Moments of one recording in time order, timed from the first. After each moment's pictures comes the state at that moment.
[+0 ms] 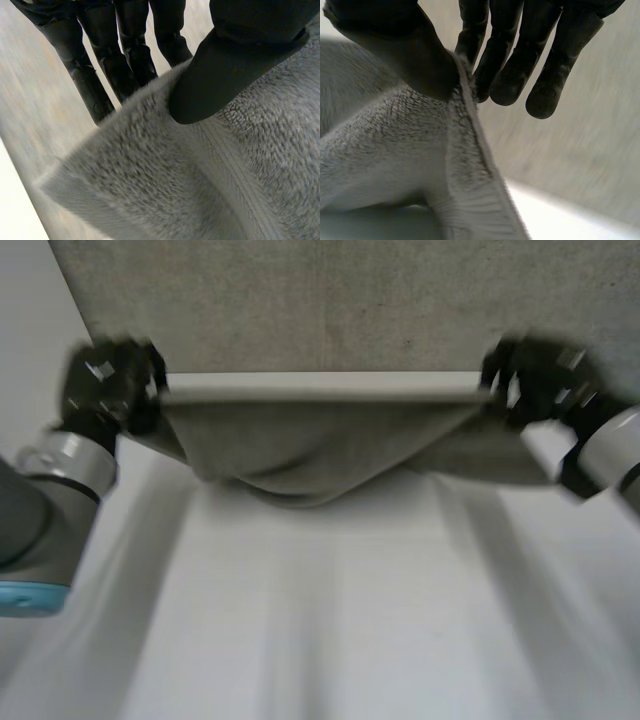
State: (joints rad) left arm 4.44 -1.71 -1.72 3.65 -1.50 3.25; right arm 1.75 -1.48 1.55 -0.11 1.22 3.21; left_hand 1.17 1.21 1.22 1.22 1.03; right_hand 1.33 1.32 1.34 1.33 1.16
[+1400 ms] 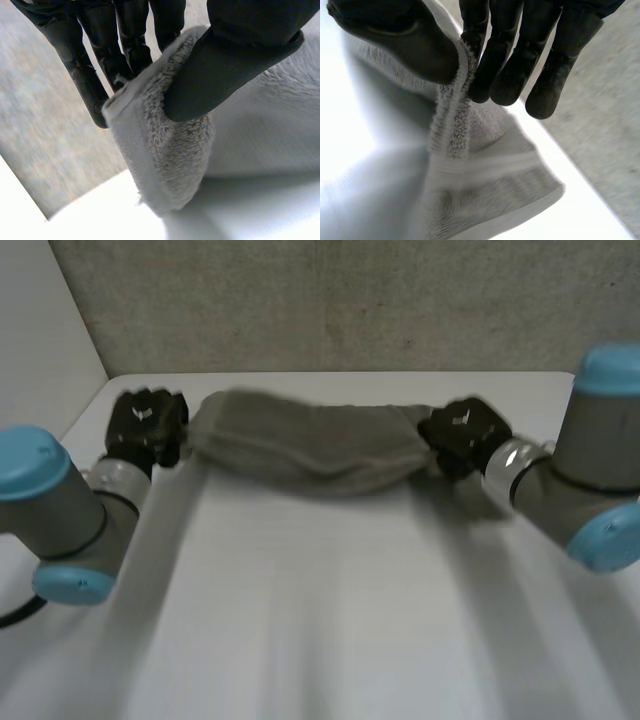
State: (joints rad) left arm 4.44 -2.06 -1.61 3.71 -1.49 3.34; right arm 1.92 -0.99 1.23 0.04 1.32 2.58; left_hand 1.17 1.21 1.22 1.22 1.04; right_hand 1.32 1.32 1.32 1.32 1.16
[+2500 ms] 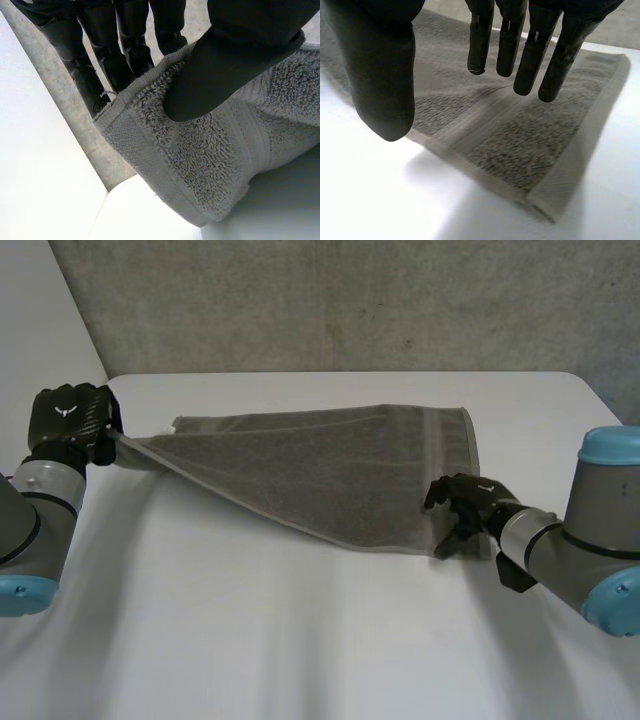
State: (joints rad) left arm 4.60 -1.90 -1.75 3.73 -1.50 3.32; right arm 1.84 -0.99 1.50 -0.03 1.30 3.12; left_hand 1.17 1.21 1.22 1.22 1.04; right_hand 0.52 0.53 0.52 0.52 0.31
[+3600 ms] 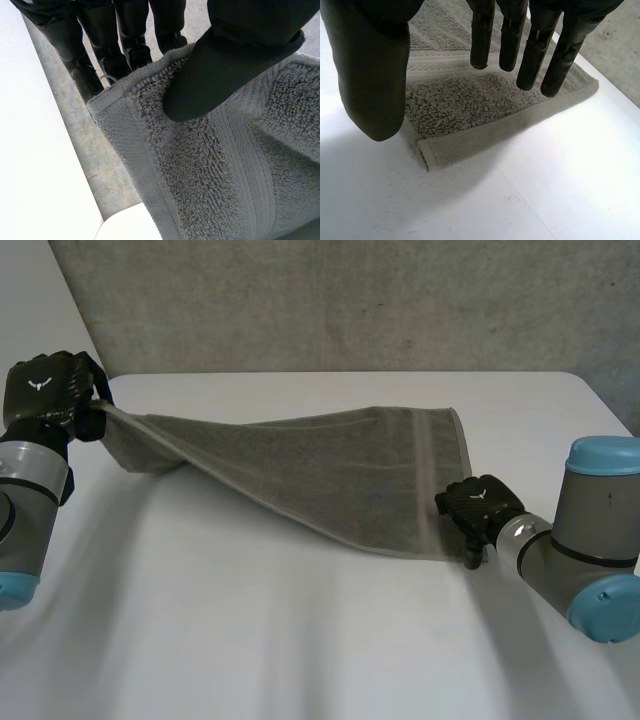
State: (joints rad) left arm 4.61 -1.78 -1.77 3.71 -1.49 3.18; right arm 1.86 -0.97 1.51 -0.07 1.38 2.60; left_hand 1.17 1.21 1.22 1.22 1.04; right_hand 0.45 0.47 0.46 0.46 0.24
